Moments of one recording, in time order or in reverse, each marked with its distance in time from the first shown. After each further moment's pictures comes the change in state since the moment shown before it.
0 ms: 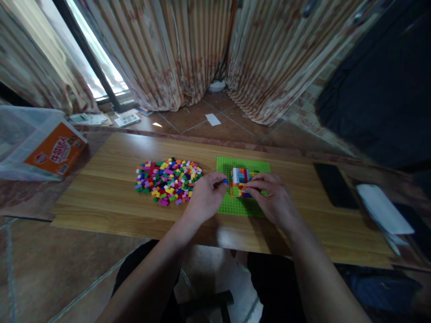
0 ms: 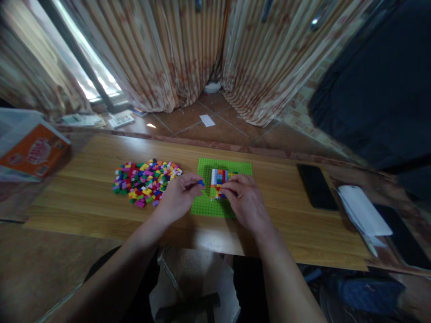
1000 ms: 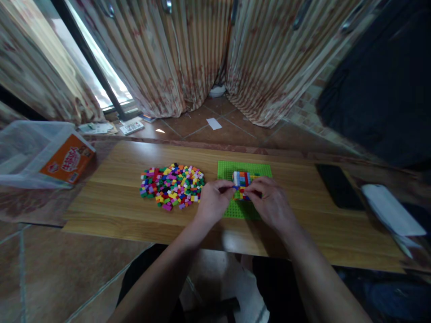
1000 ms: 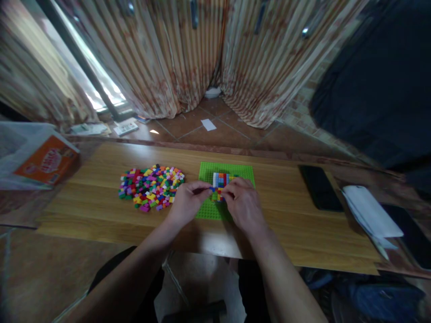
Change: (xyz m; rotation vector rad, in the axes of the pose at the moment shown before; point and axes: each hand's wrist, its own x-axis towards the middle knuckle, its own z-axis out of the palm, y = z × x) left_hand 0.000 0.001 0.017 0.084 0.085 0.000; right_hand 0.002 -0.001 0.013 -0.021 0.025 0.054
